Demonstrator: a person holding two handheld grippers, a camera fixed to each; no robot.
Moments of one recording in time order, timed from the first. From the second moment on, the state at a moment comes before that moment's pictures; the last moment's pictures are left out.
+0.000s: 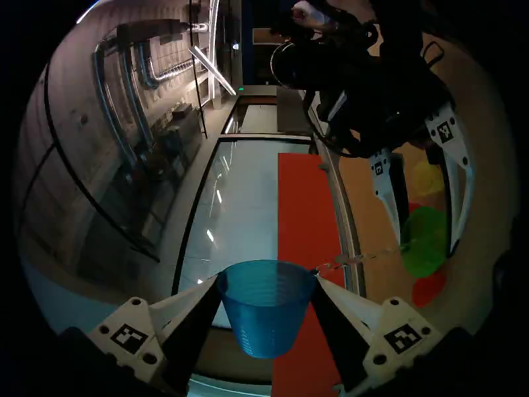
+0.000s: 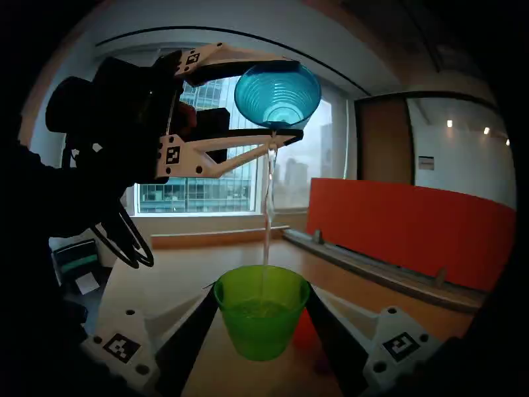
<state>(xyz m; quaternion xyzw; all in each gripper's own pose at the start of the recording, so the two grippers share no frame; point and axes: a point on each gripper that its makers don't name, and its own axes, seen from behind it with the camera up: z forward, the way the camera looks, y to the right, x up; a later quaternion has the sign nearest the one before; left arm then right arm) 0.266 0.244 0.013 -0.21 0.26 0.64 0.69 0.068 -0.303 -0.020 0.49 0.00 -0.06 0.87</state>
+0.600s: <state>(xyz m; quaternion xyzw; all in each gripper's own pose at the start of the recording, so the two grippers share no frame) 0.259 0.244 -0.001 -0.20 0.27 0.67 0.67 0.070 -0.304 -0.022 0.49 0.01 -0.06 0.87</state>
